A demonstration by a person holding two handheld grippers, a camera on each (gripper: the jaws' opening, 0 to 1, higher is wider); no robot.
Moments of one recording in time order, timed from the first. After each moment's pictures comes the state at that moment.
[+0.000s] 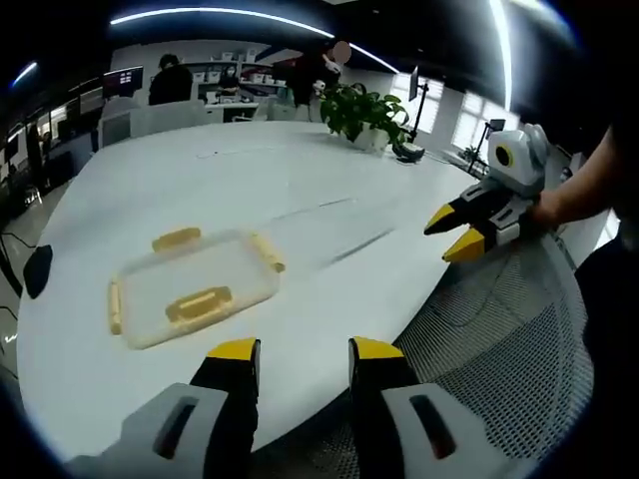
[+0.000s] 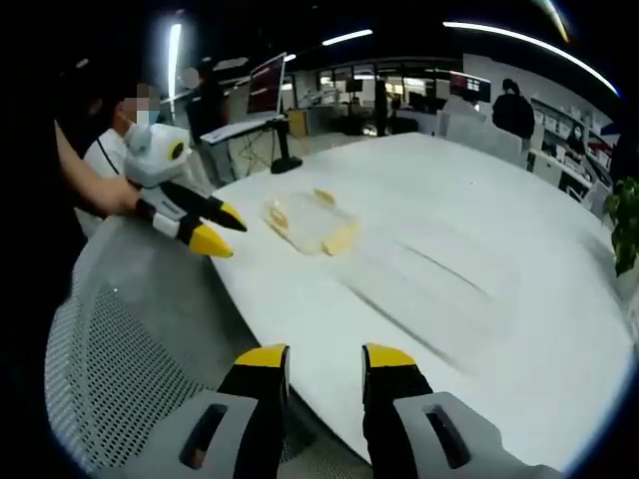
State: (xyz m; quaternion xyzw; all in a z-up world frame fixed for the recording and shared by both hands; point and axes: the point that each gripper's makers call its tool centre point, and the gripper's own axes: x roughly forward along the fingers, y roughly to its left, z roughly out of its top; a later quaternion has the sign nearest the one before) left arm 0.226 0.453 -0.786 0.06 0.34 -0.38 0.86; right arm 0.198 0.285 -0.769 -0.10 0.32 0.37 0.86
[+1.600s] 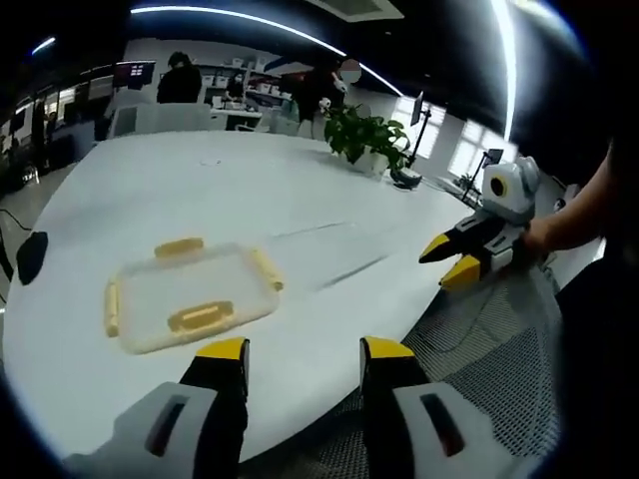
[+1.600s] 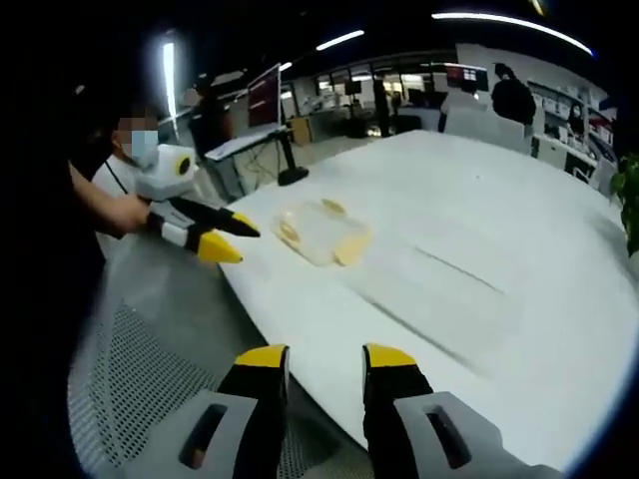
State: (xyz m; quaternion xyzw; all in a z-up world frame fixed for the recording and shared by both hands) left arm 0.236 0.458 -0.766 -0.01 0.32 -0.39 0.86; right arm 0.199 0.297 -0.755 -0.04 0.33 0.39 0.86
